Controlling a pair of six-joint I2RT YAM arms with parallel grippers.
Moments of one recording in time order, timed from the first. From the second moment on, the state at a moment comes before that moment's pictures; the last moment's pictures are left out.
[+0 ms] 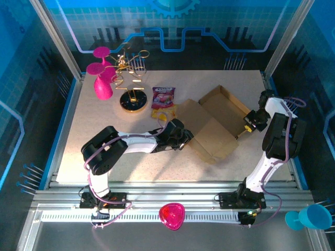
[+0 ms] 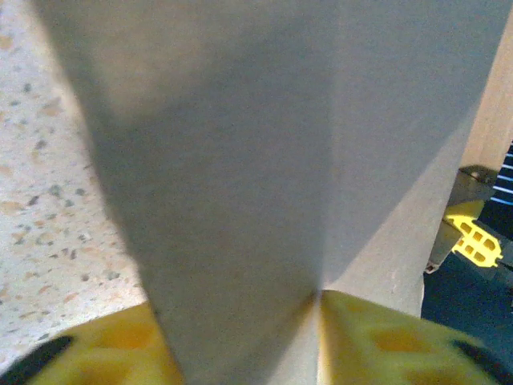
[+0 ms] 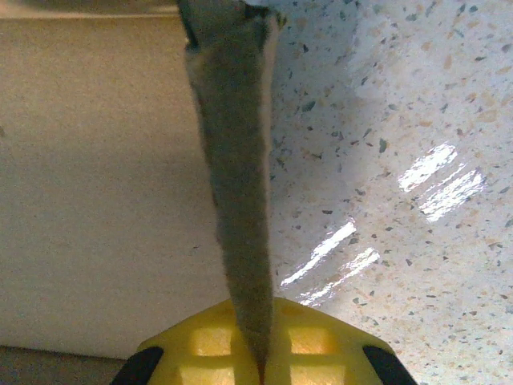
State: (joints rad) left arm -0.83 1.86 1.00 0.14 0.11 -1.50; right arm -0.32 1.89 1.34 -0.98 -0.11 0.59
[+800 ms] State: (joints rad) left arm -0.83 2.02 1.83 -1.04 -0.18 -1.05; right arm -0.19 1.49 1.31 -1.02 -0.09 0.73
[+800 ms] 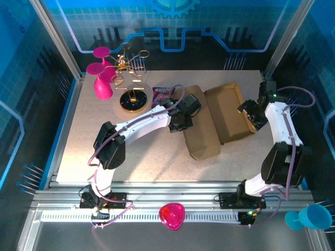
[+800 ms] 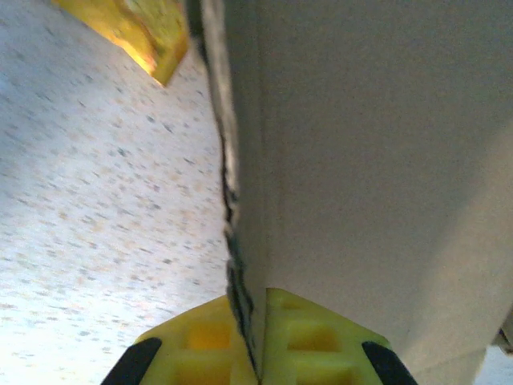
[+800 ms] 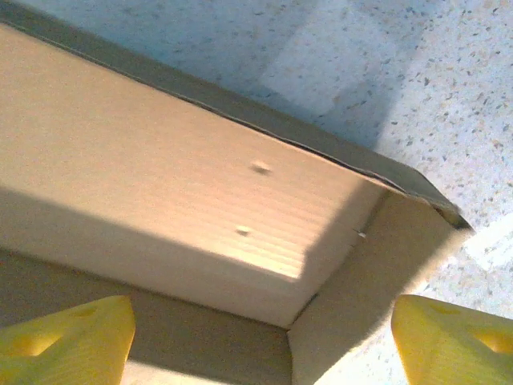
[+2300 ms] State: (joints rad) left arm -0.83 1.95 2.11 -1.22 -0.60 0.34; right arm 0.11 1.42 1.17 -0.18 -0.50 -0.39
